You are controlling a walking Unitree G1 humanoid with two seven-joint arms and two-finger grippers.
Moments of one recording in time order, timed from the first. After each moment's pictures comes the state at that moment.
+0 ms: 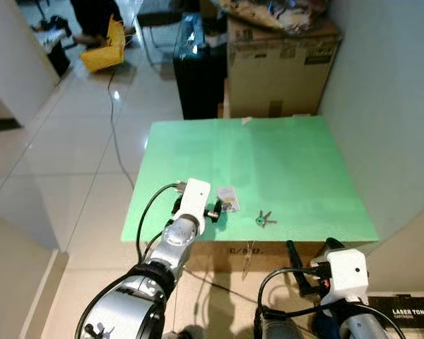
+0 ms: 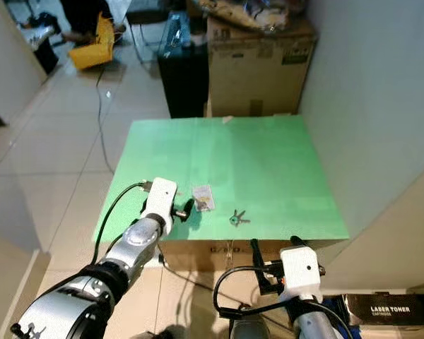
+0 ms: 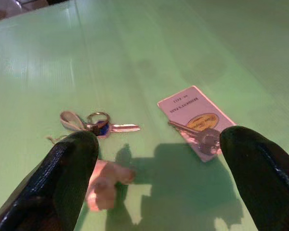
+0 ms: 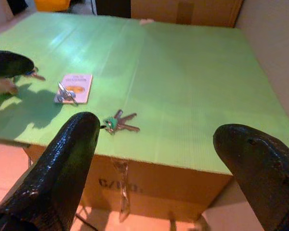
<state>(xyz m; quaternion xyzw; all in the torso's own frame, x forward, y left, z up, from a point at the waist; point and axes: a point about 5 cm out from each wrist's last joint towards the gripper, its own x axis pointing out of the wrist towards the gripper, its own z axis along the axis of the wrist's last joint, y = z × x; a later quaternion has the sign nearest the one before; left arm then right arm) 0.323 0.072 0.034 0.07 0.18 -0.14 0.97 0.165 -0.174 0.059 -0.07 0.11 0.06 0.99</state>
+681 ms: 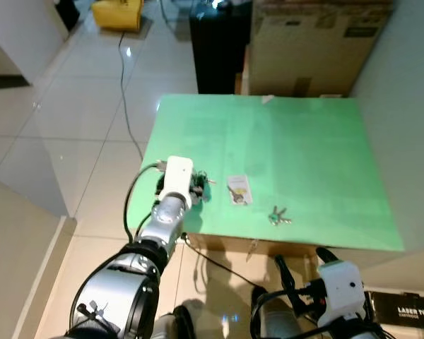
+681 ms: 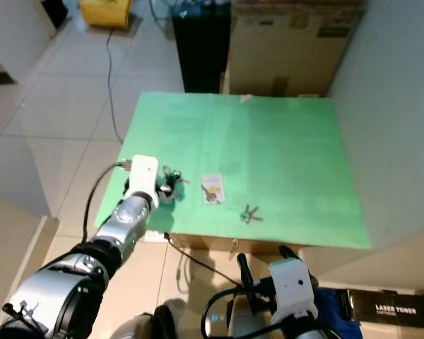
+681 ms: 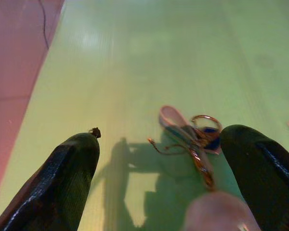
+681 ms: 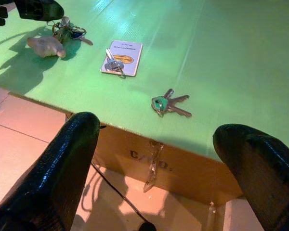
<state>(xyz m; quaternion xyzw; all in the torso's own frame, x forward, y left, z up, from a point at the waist) 0.351 0.101 0.063 0.04 0.15 -0.04 0.99 0.139 -0.159 0.071 -0.07 0.13 0.11 0.98</state>
